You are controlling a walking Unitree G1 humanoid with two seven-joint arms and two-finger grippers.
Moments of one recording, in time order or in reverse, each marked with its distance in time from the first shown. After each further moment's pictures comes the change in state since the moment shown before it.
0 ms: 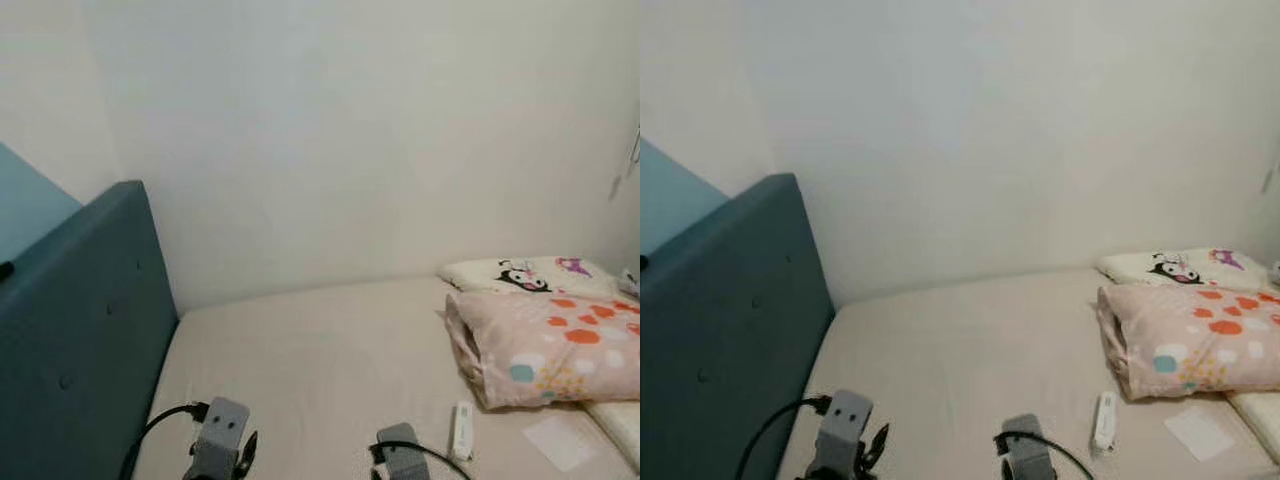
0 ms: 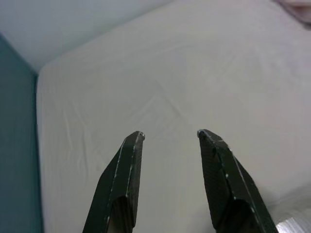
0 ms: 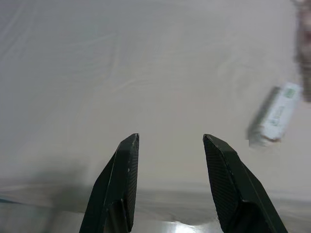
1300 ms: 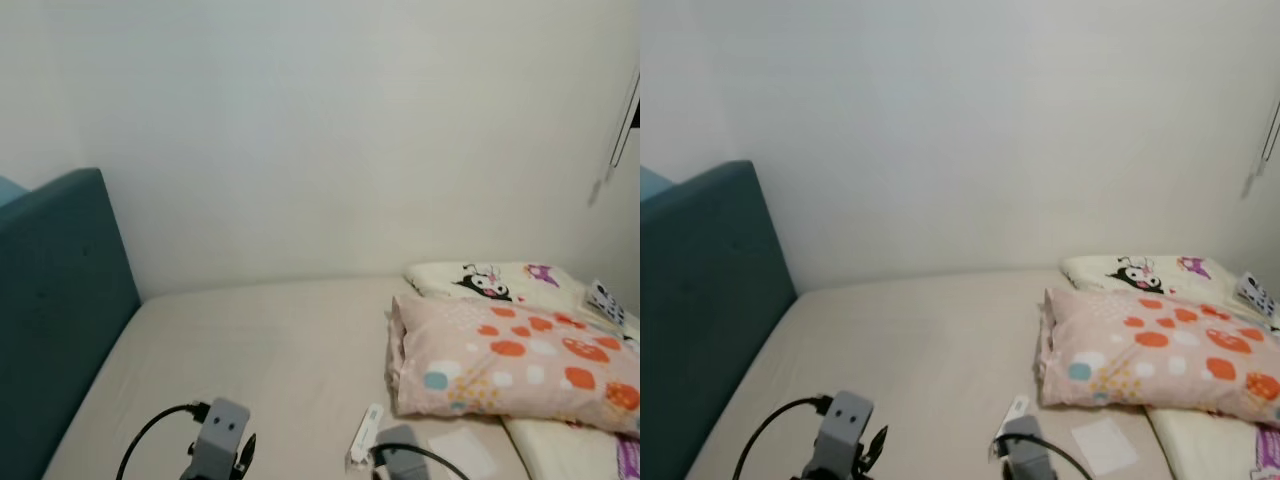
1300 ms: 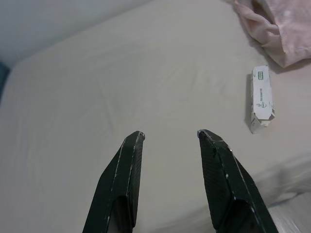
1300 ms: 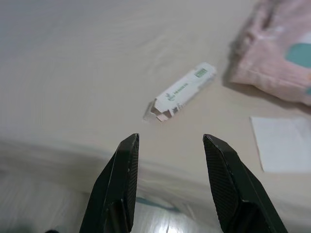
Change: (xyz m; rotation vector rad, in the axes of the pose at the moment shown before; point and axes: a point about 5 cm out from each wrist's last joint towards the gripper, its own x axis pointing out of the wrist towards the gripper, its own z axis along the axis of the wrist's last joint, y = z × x) left arm 0.001 0.004 0.002 0.031 -0.004 -0.014; right arm -0.001 0.005 0.000 -0.007 -0.007 0.006
